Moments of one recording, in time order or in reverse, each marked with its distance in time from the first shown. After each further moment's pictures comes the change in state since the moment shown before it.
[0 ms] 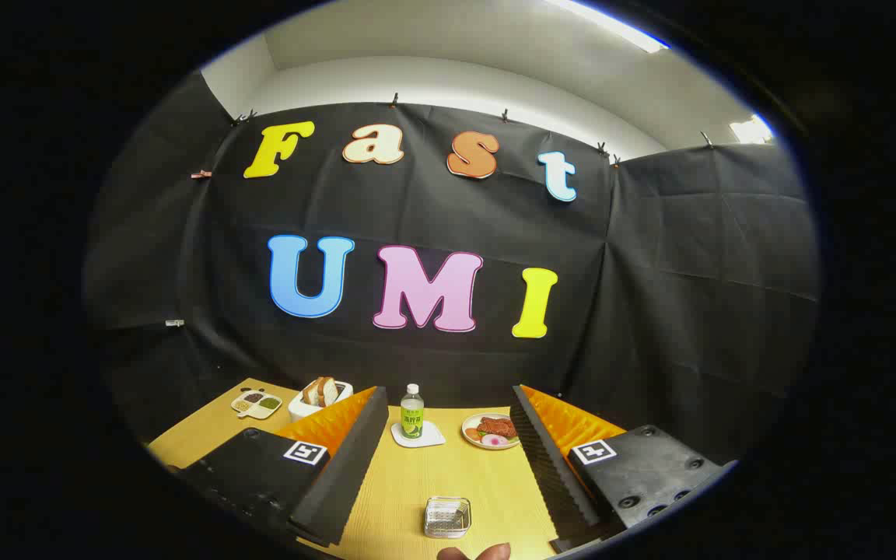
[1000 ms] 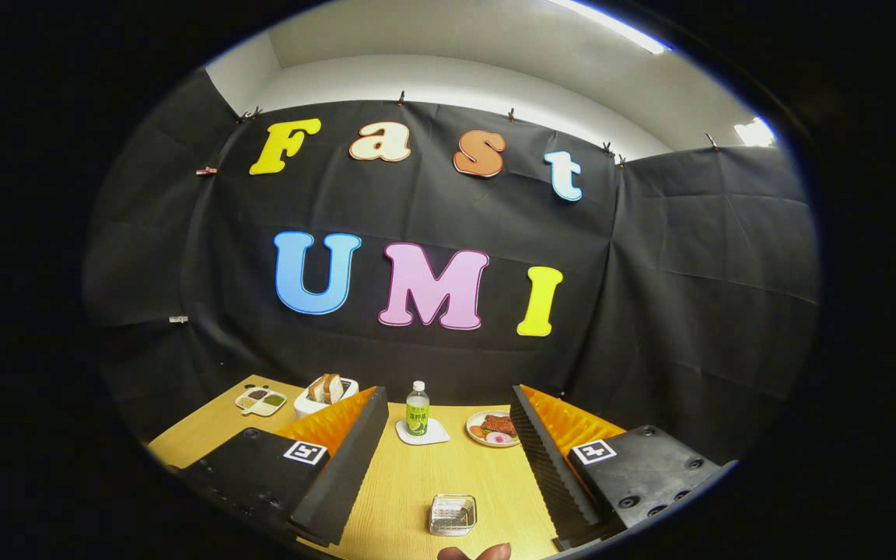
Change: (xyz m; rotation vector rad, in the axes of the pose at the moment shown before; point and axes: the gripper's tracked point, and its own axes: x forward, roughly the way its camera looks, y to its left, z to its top) arm 0.002 0.004 0.001 -0.009 0.007 0.033
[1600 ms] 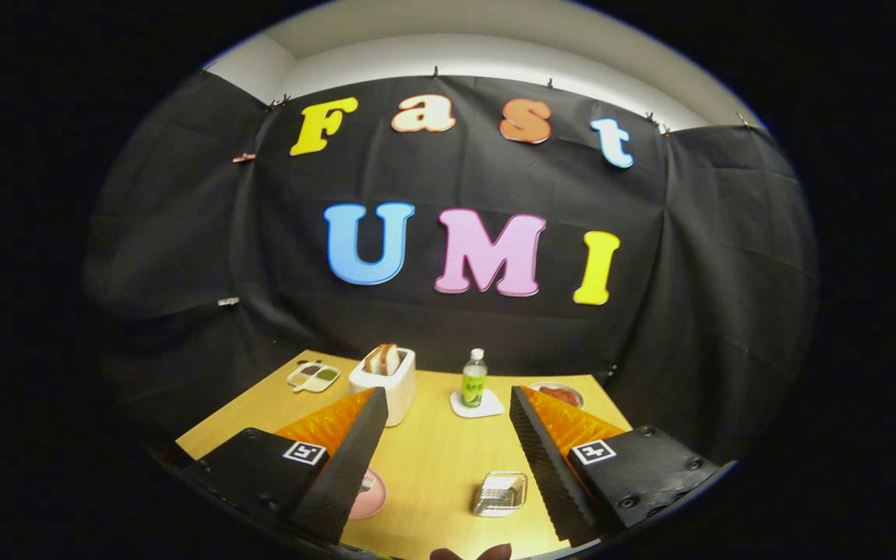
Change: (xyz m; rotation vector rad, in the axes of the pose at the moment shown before) arm -0.007 0.076 -0.055 0.035 0.200 0.260
